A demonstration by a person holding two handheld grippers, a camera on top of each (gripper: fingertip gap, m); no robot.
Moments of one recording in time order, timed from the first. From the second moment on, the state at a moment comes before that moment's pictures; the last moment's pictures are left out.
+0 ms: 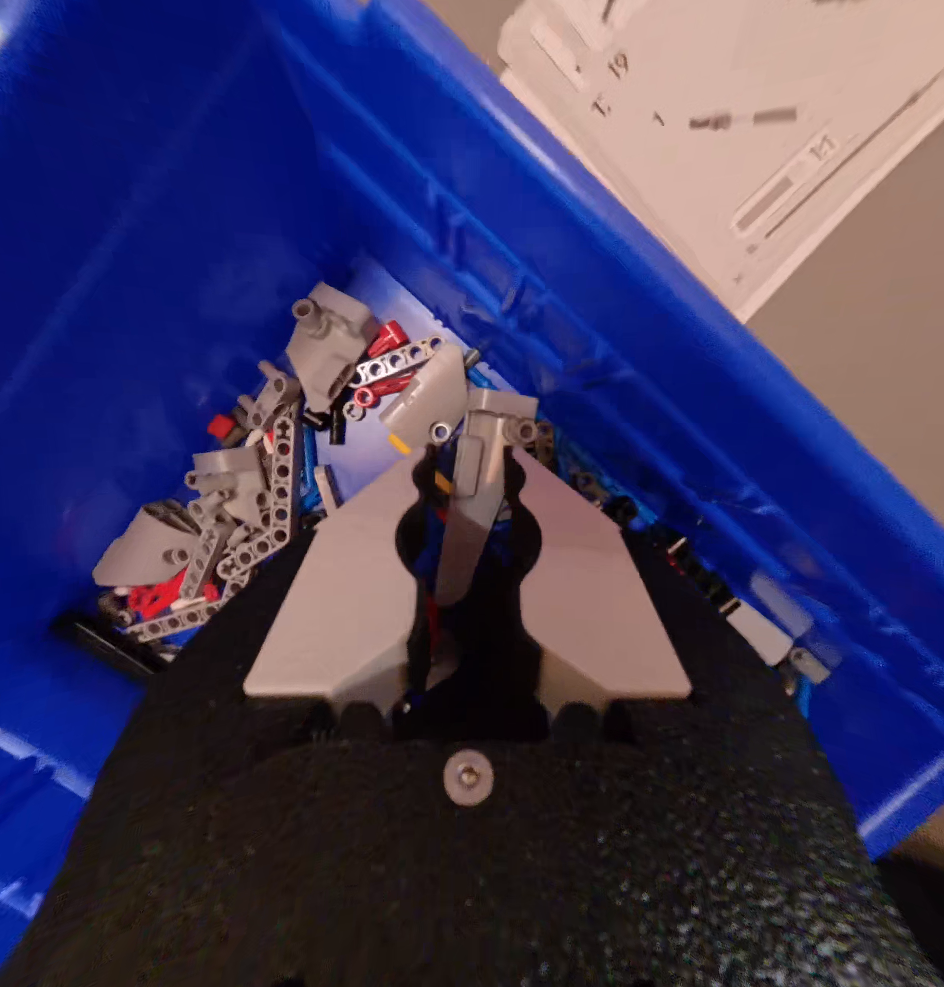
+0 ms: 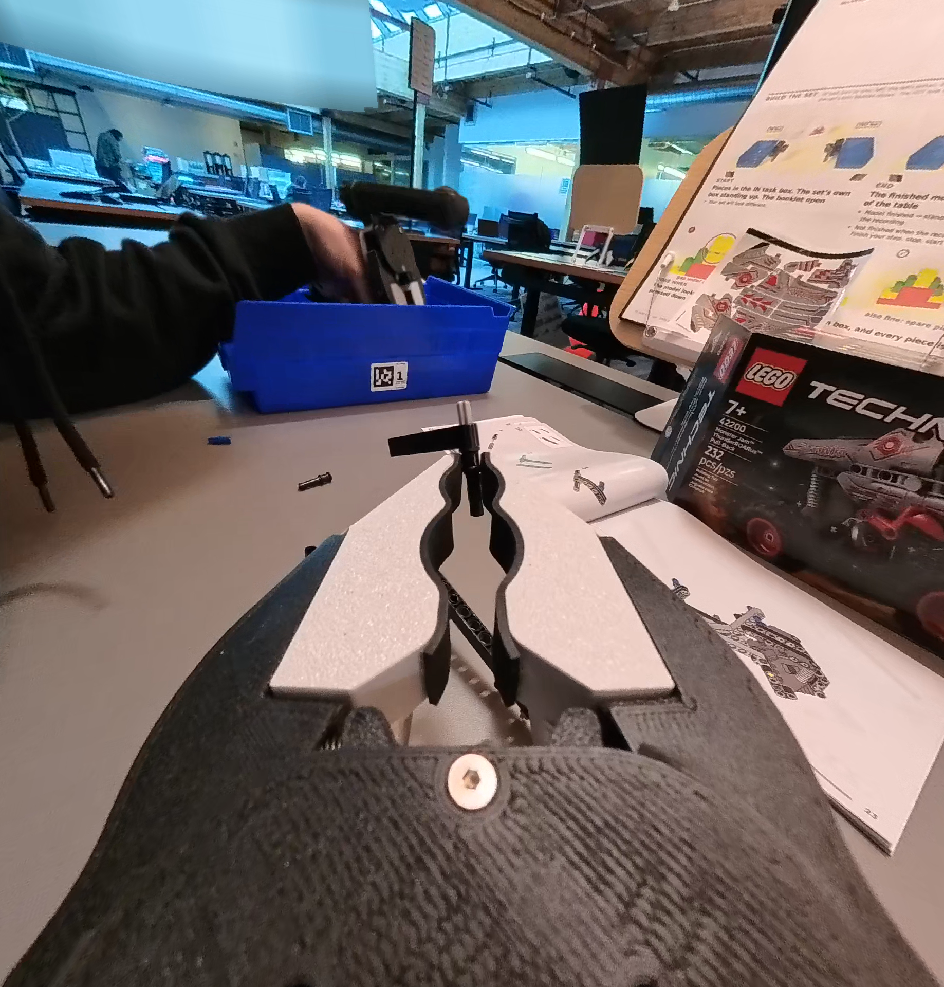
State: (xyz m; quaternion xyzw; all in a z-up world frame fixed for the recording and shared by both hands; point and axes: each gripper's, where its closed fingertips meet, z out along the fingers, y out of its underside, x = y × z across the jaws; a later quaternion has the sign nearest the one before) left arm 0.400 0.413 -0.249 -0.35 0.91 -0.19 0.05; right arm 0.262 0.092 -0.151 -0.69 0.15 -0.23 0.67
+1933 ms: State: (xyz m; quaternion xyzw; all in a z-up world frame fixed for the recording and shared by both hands) left arm 0.363 0.540 -0.183 -0.52 0.83 -0.02 0.20; right arm 0.264 0.092 -0.152 -0.69 0.15 -0.20 0.67
